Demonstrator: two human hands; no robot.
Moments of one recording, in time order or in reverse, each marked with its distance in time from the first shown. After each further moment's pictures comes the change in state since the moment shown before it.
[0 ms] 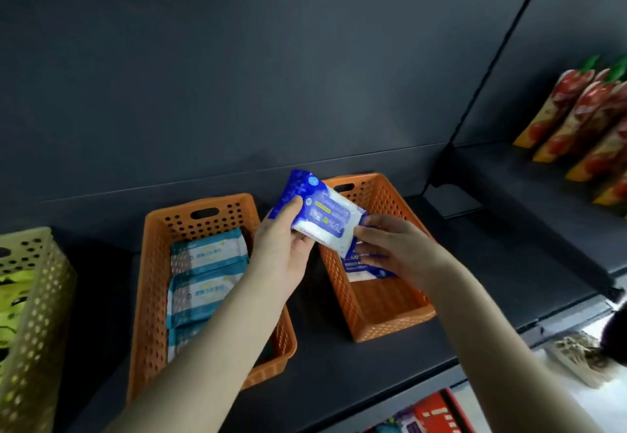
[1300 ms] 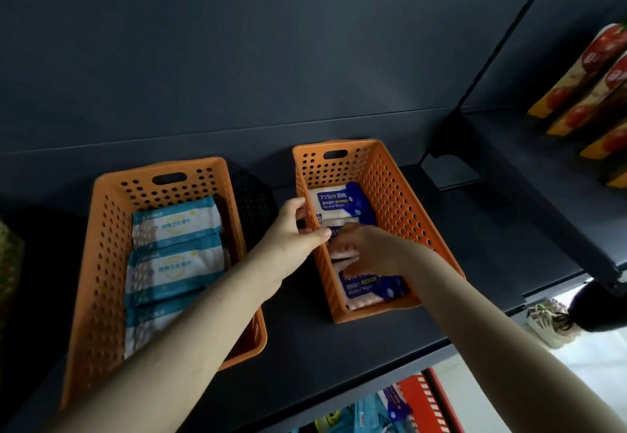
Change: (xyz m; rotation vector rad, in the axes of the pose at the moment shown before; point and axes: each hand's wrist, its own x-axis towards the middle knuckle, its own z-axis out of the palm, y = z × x) left_hand 0.020 -0.042 -0.028 1.034 -0.090 -0.104; right_hand 0.049 0.041 -0.025 -1.328 -0.383 -0.079
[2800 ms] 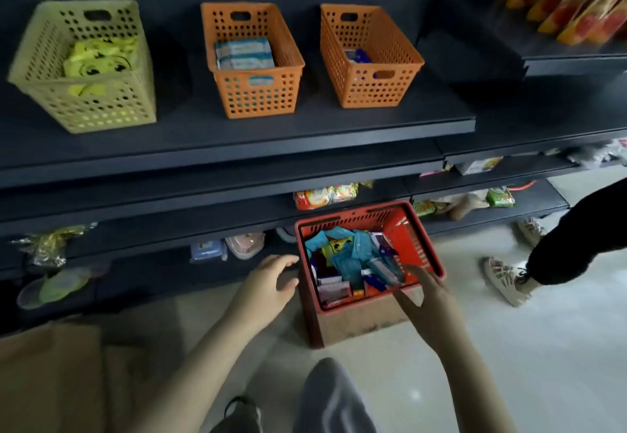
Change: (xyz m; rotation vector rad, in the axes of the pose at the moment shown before) left_hand -0.423 -0.285 0.055 0.555 0.073 0.169; right_hand -0.378 -0.088 0.390 0.343 0.621 0.427
